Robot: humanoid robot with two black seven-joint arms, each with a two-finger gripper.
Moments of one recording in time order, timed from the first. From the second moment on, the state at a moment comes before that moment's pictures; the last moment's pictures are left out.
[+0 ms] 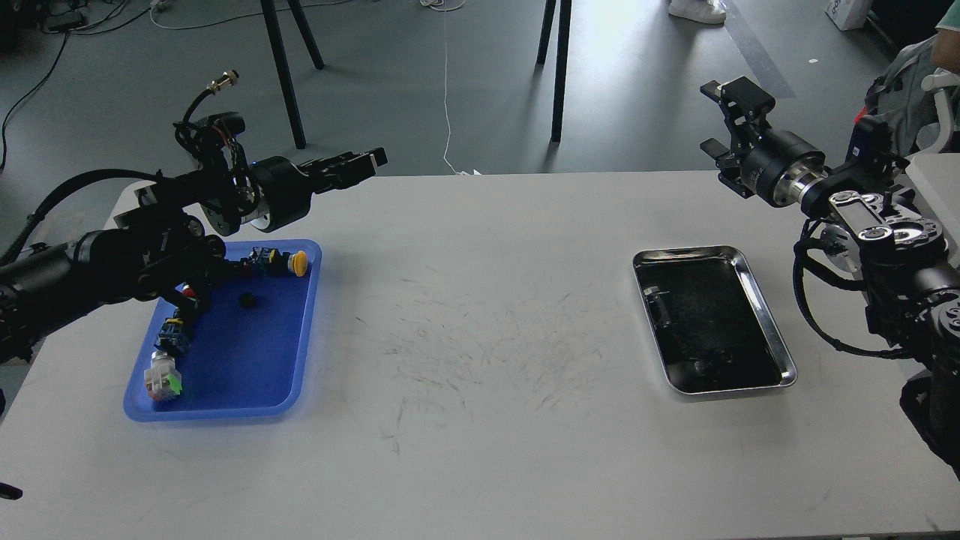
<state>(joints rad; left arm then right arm) -1.07 0.37 -0.03 -0.67 0.88 -0.03 -0.49 1.06 -0.18 -0.07 0.00 -0.14 0.49 0.49</state>
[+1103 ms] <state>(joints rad) -0.86 0.23 -0.55 -0.54 0.28 -0.19 -0.49 1.05 -0.17 -0.13 0.01 -0.15 0.49 0.49</state>
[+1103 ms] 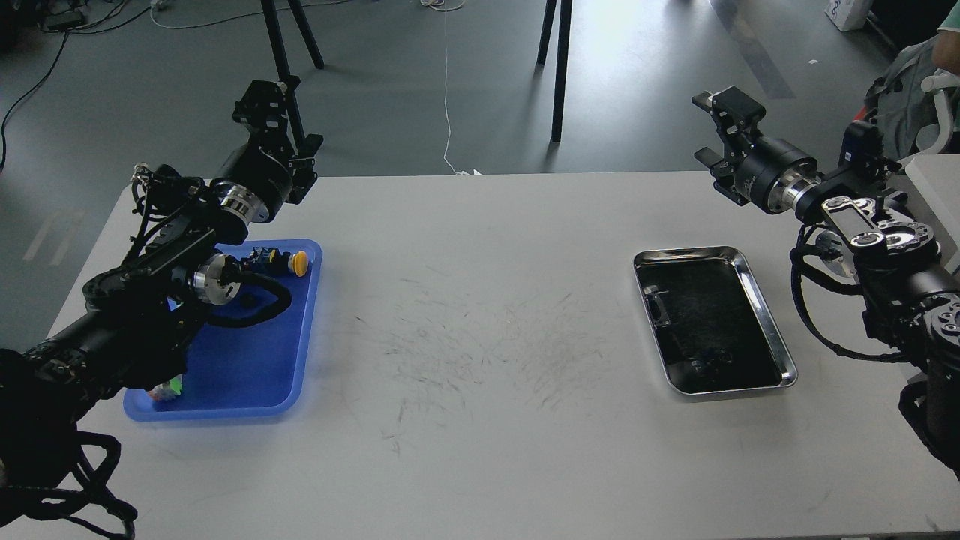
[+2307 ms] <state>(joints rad) -0.84 0.23 -0.54 -0.54 0.28 -0.17 -0.49 1.03 -0.16 -0.28 0.04 -0.15 0.49 0.49</state>
